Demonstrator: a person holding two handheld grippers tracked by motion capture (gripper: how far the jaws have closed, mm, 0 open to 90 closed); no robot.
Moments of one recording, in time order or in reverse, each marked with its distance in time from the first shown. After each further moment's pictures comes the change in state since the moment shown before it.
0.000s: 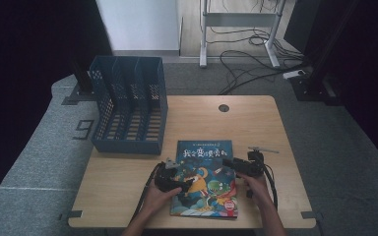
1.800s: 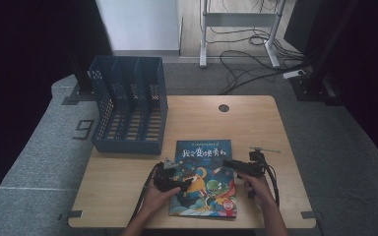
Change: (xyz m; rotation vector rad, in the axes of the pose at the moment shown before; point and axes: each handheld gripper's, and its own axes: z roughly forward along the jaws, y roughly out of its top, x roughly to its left) left arm 0.003 -0.002 -0.001 -0.019 0.002 -0.006; right arm -0.006 0.000 -0.002 0.047 0.073 0.068
